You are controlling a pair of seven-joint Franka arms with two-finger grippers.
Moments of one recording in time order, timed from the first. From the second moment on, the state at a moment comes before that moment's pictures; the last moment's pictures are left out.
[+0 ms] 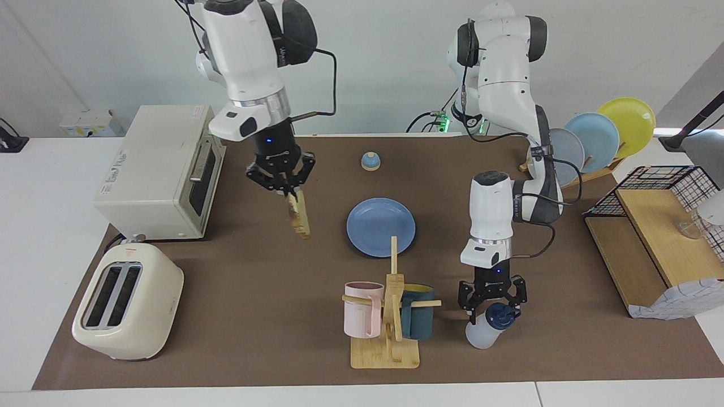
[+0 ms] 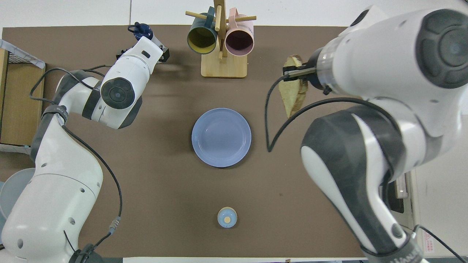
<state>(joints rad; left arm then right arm) -0.52 0.64 0.32 -1.68 0.35 2.99 -0.62 0.44 0.16 -0.04 -1.55 0.04 2.05 0.33</state>
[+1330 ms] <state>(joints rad) -0.50 0.73 0.31 -1.57 0.32 3.00 -0.63 0.71 0.28 -0.05 -1.92 0.04 2.59 0.80</state>
